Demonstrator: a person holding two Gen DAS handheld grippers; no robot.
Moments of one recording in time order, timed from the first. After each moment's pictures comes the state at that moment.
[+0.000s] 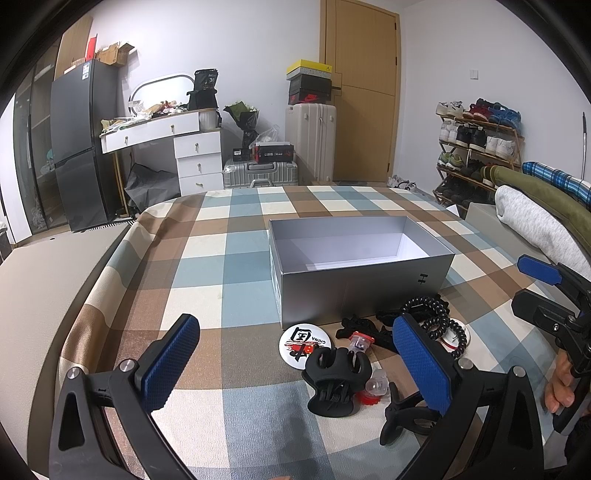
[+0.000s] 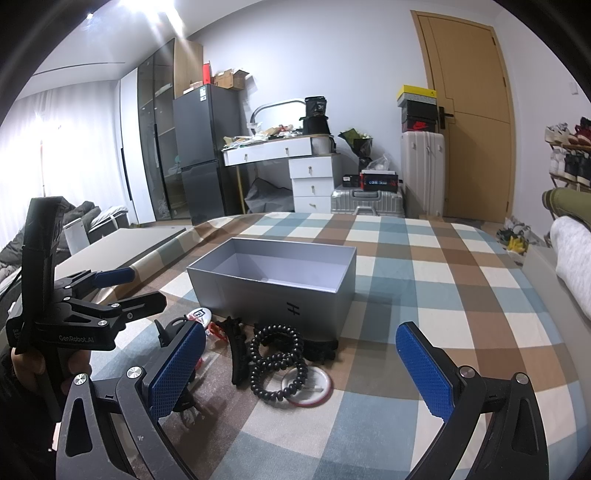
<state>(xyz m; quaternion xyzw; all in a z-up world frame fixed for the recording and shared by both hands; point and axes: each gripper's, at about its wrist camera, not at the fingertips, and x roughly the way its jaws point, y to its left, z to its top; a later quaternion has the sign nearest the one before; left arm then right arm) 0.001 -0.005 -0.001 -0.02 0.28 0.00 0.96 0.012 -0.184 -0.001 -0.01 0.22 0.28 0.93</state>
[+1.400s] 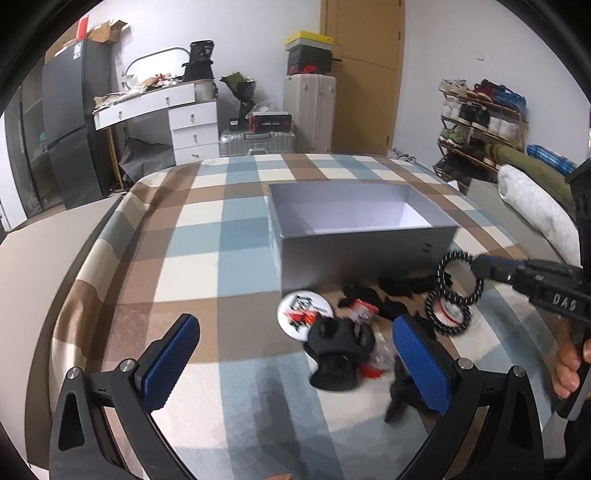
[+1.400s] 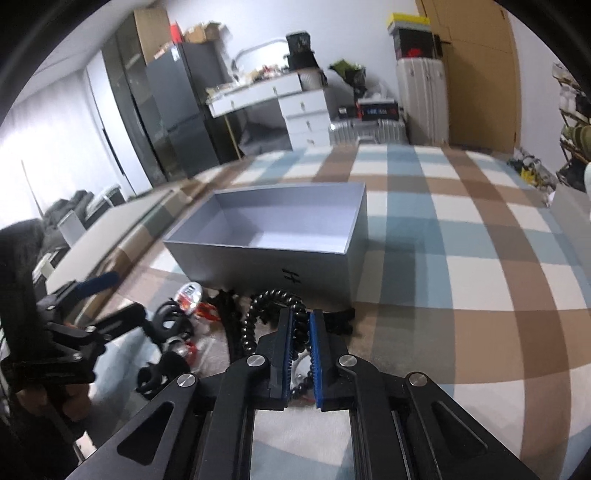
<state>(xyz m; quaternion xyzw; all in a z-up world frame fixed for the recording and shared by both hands) 0.000 -0.005 -0.012 -0.03 0.35 -0.01 0.94 0.053 -0.174 -0.015 0.02 0.35 0.29 0.89</state>
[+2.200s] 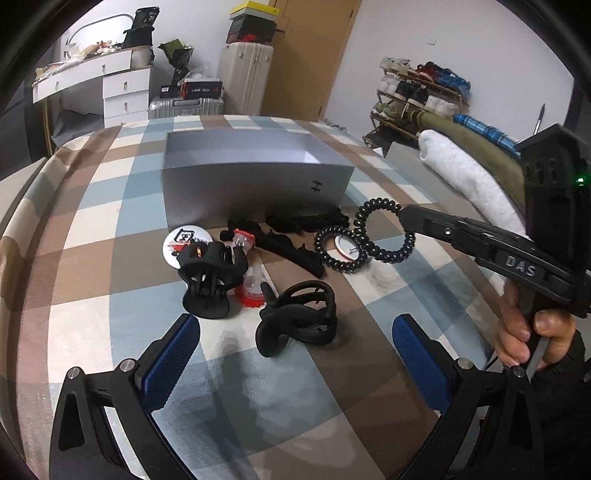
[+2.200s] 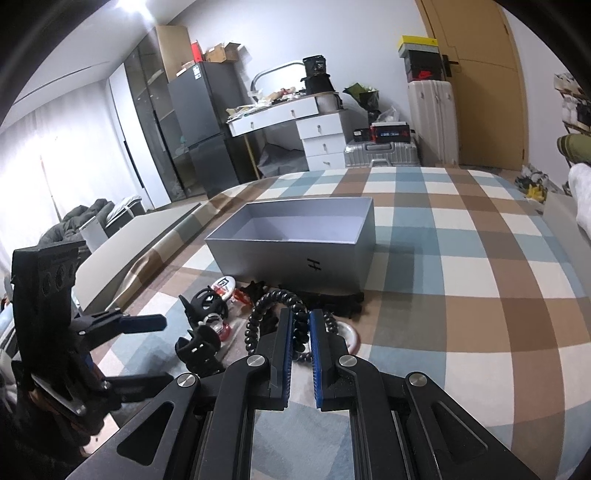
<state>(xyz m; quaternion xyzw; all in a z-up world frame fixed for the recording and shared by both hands) -0.020 -0.045 -0.024 -0.07 0.40 -0.15 0.90 0.018 -0.188 -0.008 0.03 0.32 0.31 0.89</state>
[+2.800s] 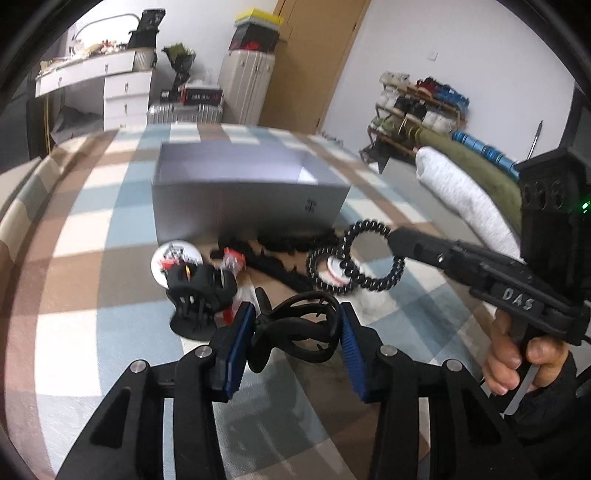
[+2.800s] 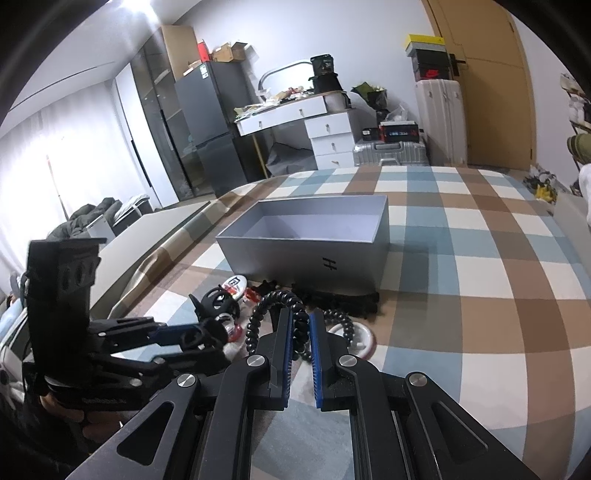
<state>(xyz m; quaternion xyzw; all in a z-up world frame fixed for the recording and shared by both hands) -0.019 -0.040 -0.013 -0.09 0.37 -0.16 0.91 0.016 -0.182 -0.008 0.03 0.32 0.32 0.89</state>
